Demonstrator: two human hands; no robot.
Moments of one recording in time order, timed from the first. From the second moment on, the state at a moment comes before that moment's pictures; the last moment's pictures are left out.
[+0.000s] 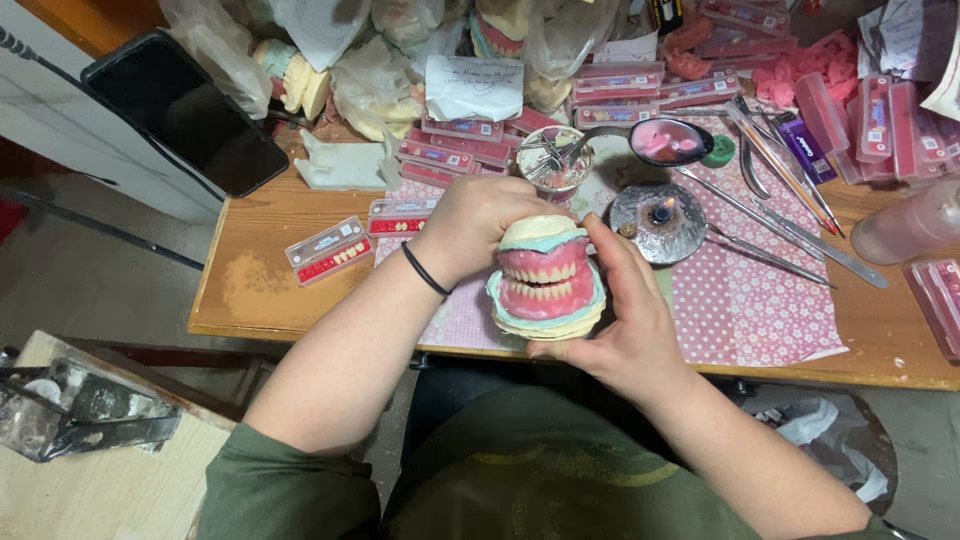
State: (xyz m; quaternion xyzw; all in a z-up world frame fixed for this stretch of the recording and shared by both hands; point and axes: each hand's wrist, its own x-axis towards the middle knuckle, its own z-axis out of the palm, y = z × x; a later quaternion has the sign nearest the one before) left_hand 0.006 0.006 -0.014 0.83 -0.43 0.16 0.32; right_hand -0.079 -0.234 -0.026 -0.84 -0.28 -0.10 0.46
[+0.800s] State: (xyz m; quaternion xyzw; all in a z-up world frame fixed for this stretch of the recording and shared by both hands) left_hand 0.017 0.026 -0.003 0.88 -0.32 0.03 0.34; right_hand -0.074 -0.226 -0.018 -0.84 -0.31 -0.04 0.45
